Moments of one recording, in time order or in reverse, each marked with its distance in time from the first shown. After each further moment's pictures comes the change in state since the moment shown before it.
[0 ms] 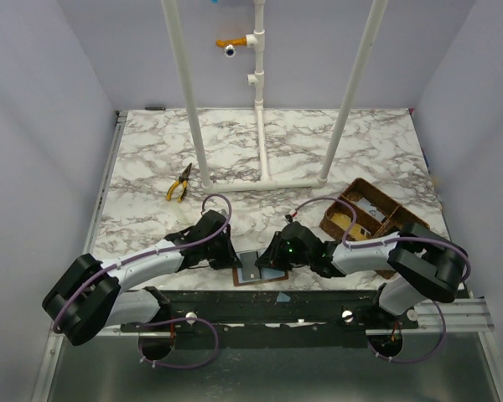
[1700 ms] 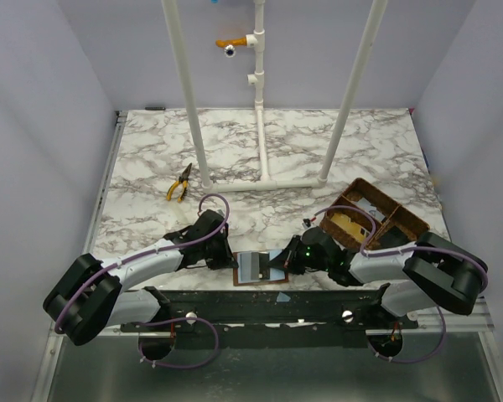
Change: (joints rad) left arm 0.029 0.008 -0.001 -0.026 -0.008 0.008; right arm -0.077 -0.128 -0.216 0.179 -0.054 0.082
